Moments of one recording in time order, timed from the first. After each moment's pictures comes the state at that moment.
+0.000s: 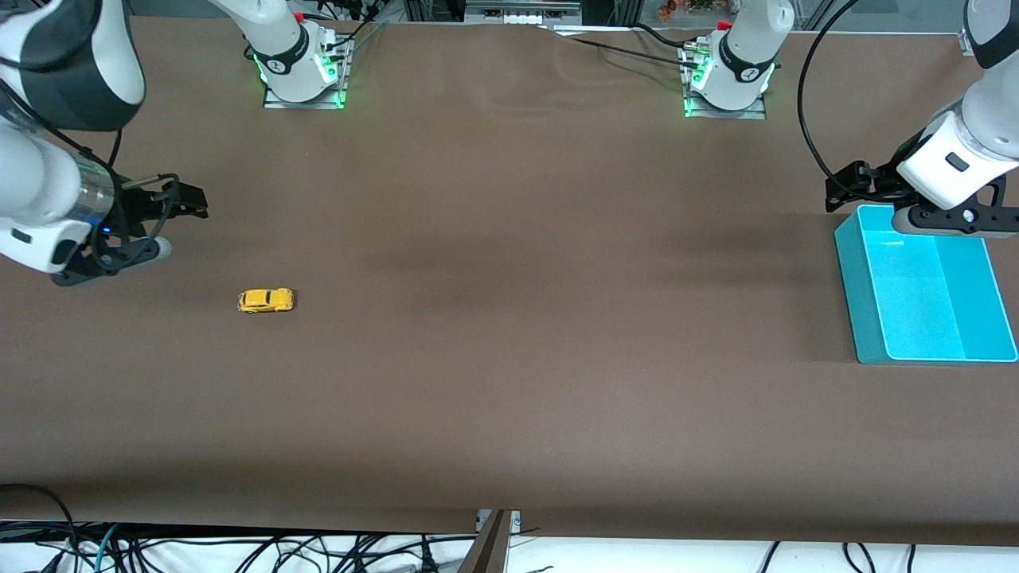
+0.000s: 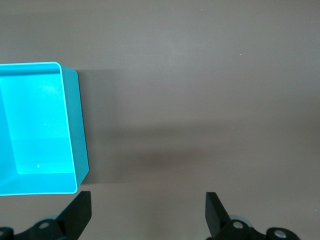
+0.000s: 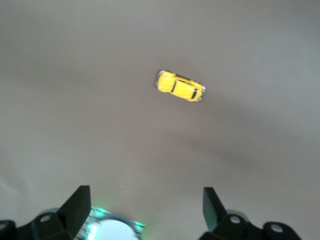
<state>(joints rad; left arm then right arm) 0.05 0.01 -0.11 -1.68 0.02 1.60 -0.03 0.20 0.25 -0.13 -1.51 -0.01 1.46 -0.42</state>
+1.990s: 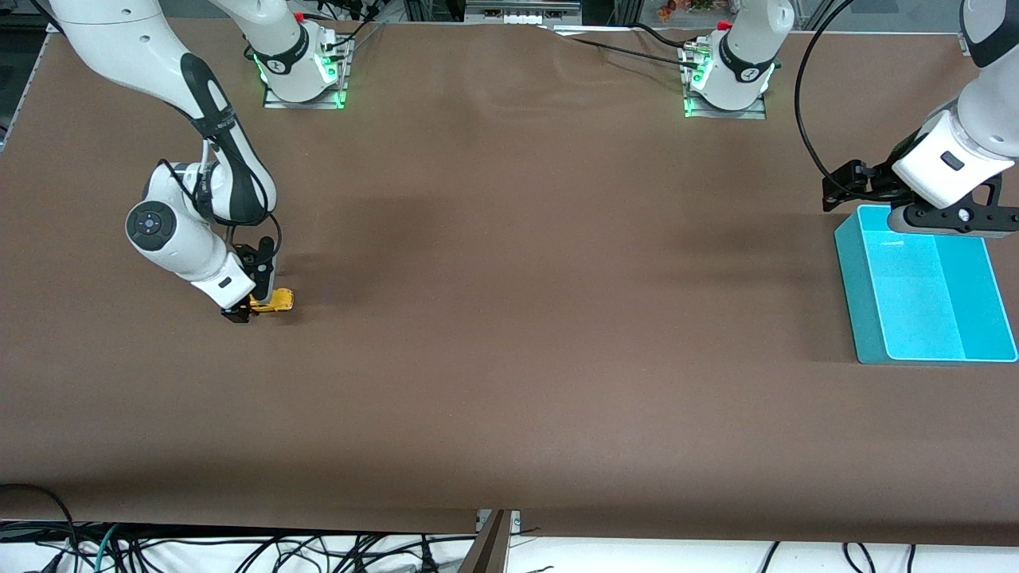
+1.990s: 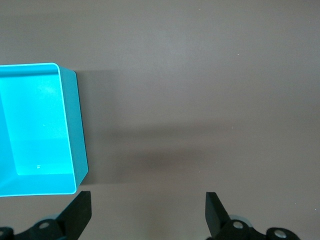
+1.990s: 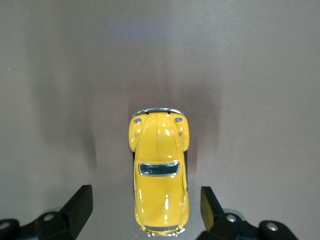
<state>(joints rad) 0.05 0.01 -0.12 -1.68 0.02 1.60 -0.03 0.17 0.43 -0.15 -2.17 -0.01 2.59 -1.56</state>
